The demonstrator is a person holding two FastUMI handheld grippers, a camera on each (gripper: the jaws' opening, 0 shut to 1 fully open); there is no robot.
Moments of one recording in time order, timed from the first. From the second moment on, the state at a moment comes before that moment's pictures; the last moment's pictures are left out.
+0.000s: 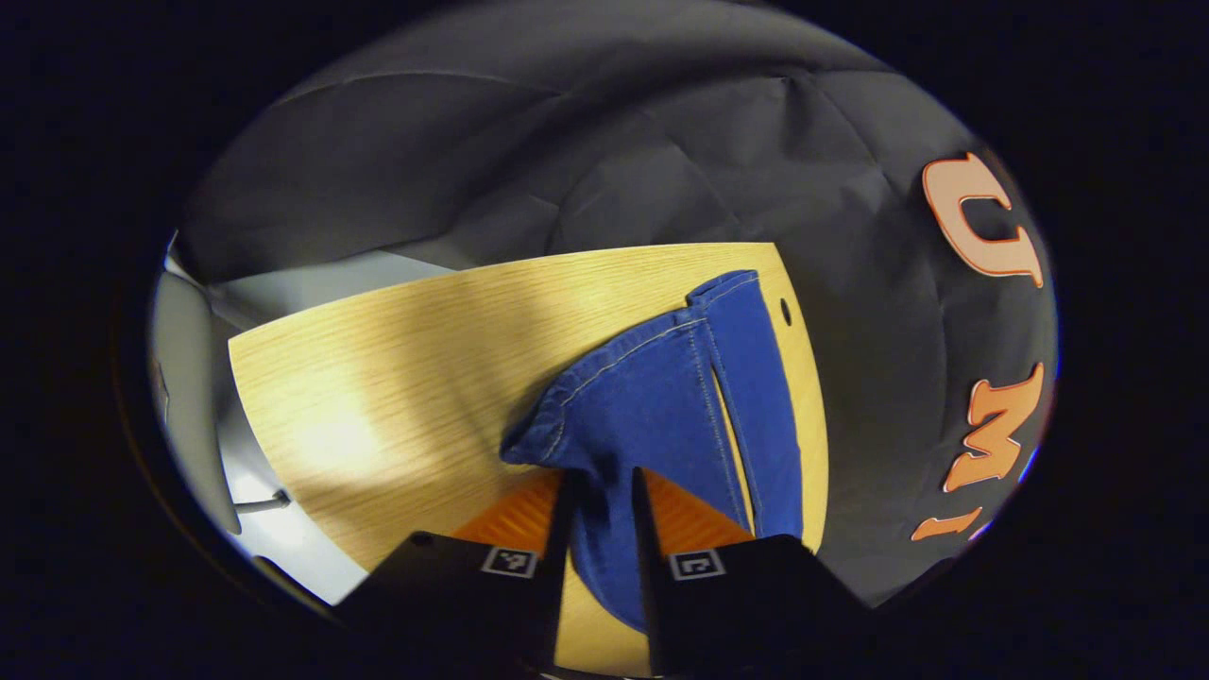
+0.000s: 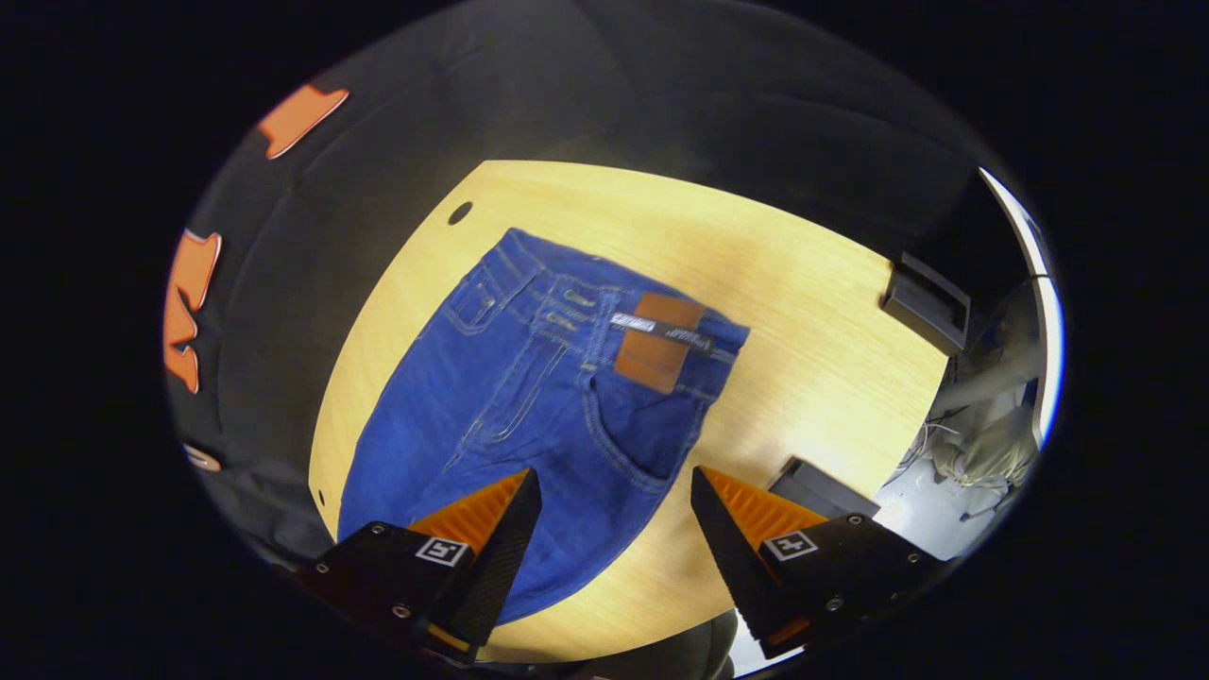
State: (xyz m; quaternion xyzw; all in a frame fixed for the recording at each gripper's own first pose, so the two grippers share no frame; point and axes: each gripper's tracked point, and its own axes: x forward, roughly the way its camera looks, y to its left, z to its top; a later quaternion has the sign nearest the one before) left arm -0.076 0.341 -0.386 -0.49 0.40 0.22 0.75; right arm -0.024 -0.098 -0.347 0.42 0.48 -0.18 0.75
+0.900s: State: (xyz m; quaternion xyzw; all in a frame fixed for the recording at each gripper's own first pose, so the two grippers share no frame) left arm 0.003 0.309 -0.281 -0.44 0.34 0.12 0.82; right arm 0.037 -0.102 -0.324 0.55 0.41 -0.13 0.72
